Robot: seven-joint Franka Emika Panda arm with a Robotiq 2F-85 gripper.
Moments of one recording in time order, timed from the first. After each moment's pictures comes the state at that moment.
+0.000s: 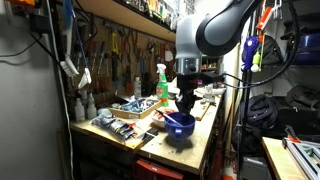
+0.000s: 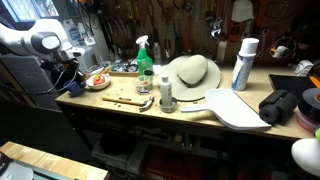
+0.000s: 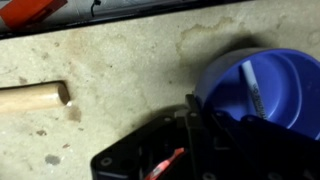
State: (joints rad) arm 0.04 -0.11 0.05 -2.56 -0.01 2.50 0.23
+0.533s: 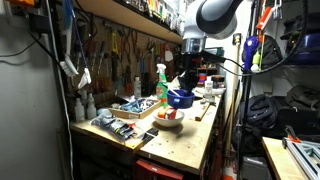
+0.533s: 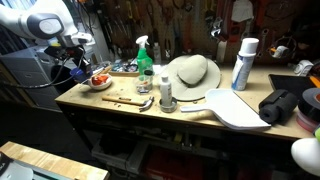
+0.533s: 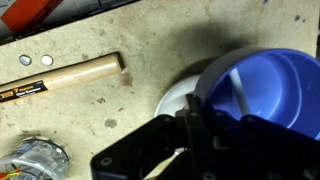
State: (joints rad) arm -0.03 -0.24 -0.04 -2.51 0.05 2.39 0.17
